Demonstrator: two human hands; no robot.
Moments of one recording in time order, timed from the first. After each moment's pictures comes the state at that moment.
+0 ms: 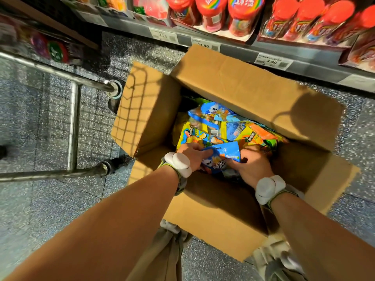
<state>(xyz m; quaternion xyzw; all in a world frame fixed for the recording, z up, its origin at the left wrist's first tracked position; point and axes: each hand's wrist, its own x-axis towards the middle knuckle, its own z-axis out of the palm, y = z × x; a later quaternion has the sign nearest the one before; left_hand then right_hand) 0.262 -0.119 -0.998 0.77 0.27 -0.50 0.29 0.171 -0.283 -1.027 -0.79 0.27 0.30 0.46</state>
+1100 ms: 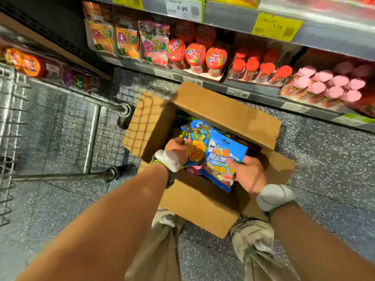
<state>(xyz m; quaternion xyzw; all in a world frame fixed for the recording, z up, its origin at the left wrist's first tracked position) 0.280 -0.140 -0.879 0.84 0.25 -0.40 0.27 0.165 -0.308 -0.883 -0.64 0.43 0.24 0.59</state>
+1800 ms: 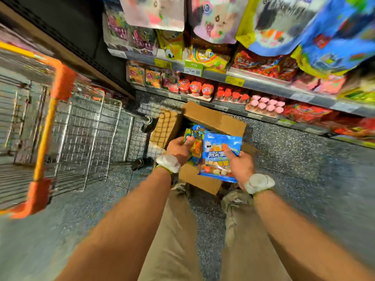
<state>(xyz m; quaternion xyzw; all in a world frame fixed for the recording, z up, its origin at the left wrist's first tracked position) 0.239 -0.115 -0.572 0.79 0.21 -0.36 0.45 0.142 -0.274 -0.576 -0.57 0.52 0.14 0.61</state>
